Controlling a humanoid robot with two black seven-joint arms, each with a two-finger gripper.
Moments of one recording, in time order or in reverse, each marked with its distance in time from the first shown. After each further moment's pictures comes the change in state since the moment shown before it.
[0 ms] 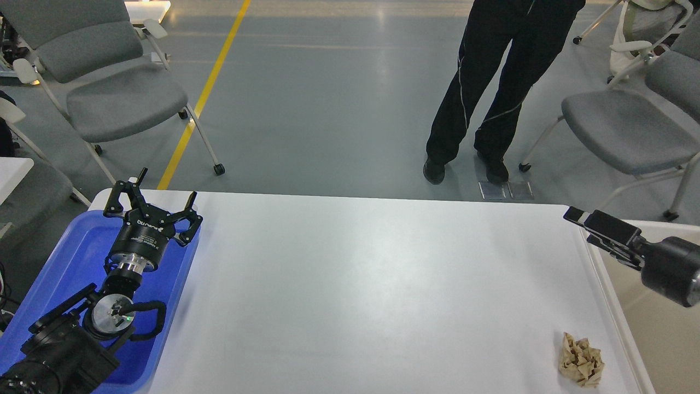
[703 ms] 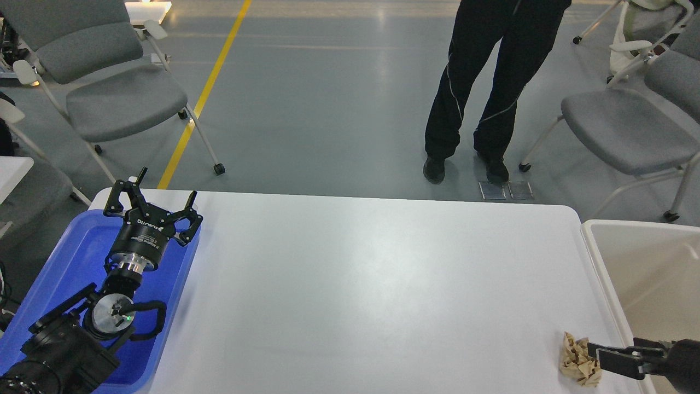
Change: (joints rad) left arm 0.000 0.000 -0.001 0.000 0.000 -0.001 0.000; right arm 0.038 0.010 -0.382 -0.059 -0.463 -0.060 -0.136
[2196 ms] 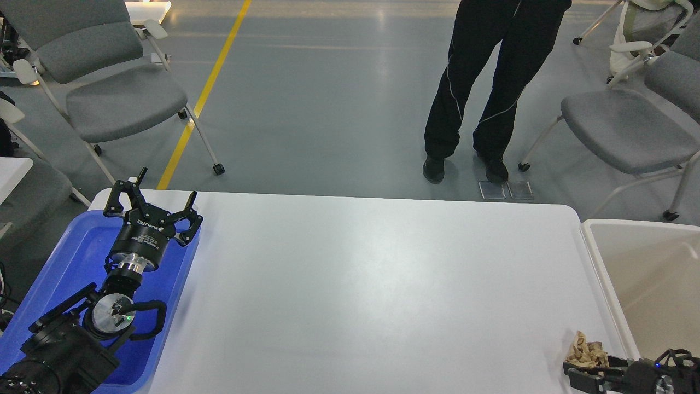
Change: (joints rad) left arm 0.000 0.000 0.001 0.000 0.000 0.000 0.000; right arm -0.076 0.327 -0.073 -0.345 -0.018 -0.112 -0.039
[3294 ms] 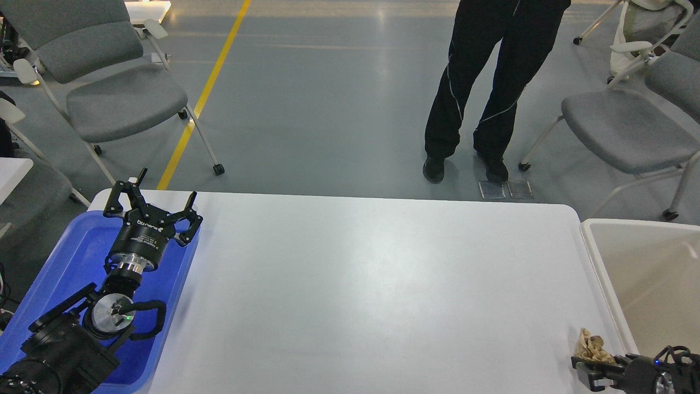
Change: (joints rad) left arm 0.000 0.000 0.000 0.000 0.000 0.000 0.000; right arm 0.045 -0.006 -0.059 -0.011 0.003 -0.012 0.005
